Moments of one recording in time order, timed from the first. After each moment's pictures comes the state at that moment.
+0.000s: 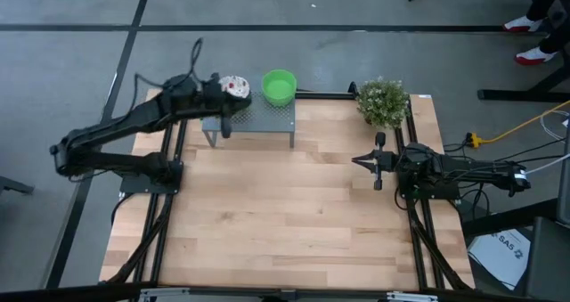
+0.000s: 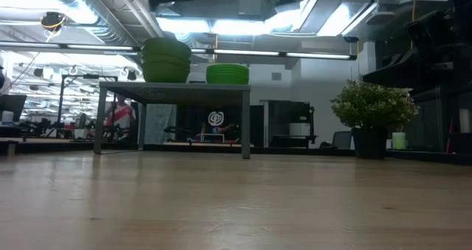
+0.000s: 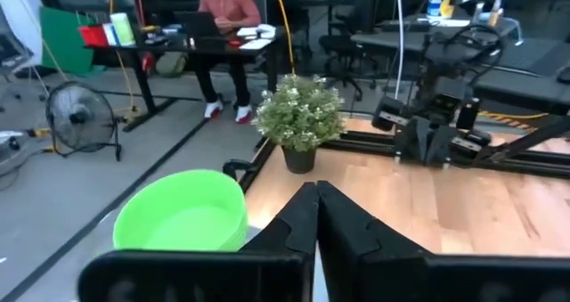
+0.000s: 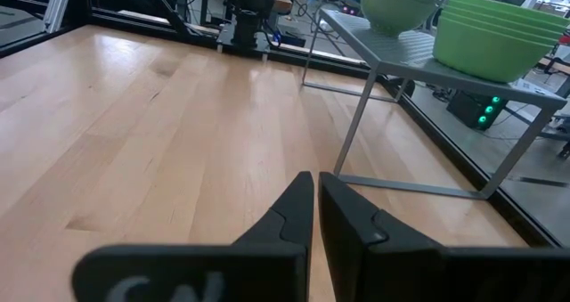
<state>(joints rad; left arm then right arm) 0.45 0.96 0.96 -0.17 0.11 0.07 -0.11 0.18 0.01 0.02 0.03 -0.24</state>
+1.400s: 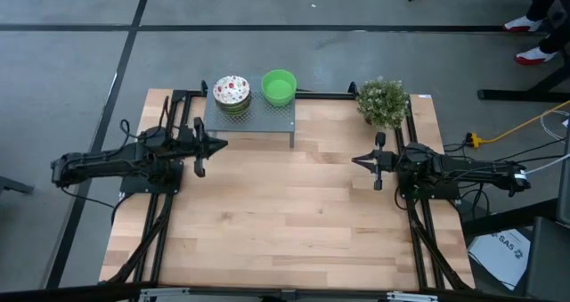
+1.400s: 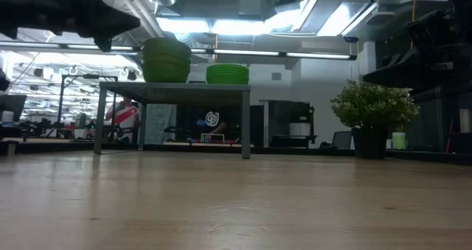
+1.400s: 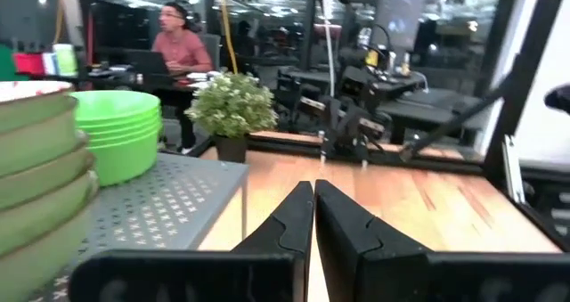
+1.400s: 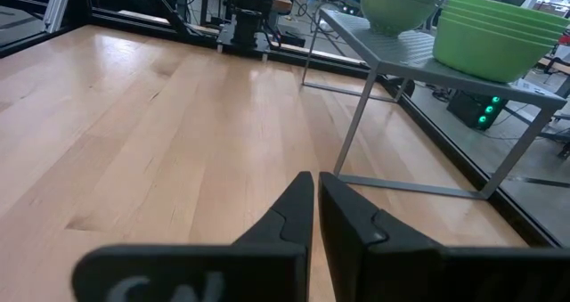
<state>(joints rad) 0.22 0.28 0.21 0.11 0.02 -0.08 -0.11 0.18 0.01 0.02 0.03 -0.24</state>
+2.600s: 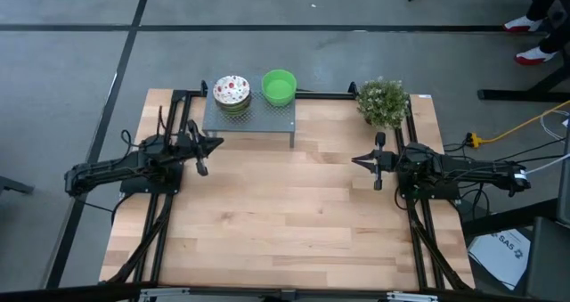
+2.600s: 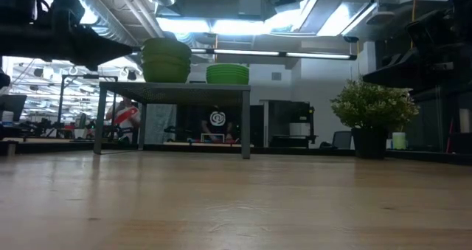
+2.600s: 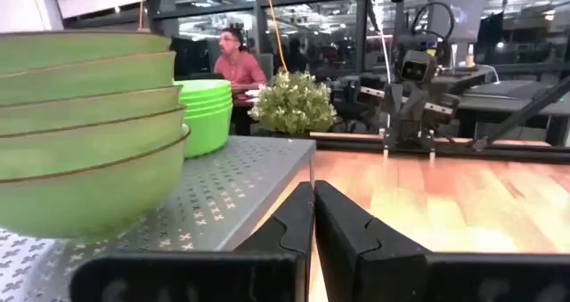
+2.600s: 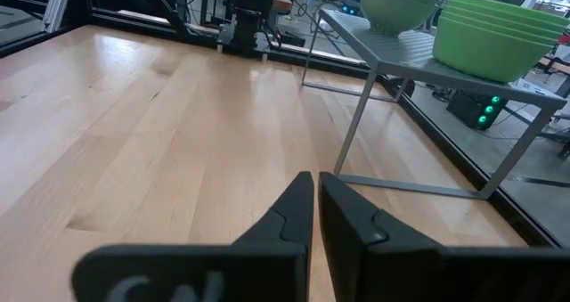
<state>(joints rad) 0.25 0.00 0.01 0.08 -0.11 0.04 -0.11 0.18 0.01 0.02 0.03 -0.24</state>
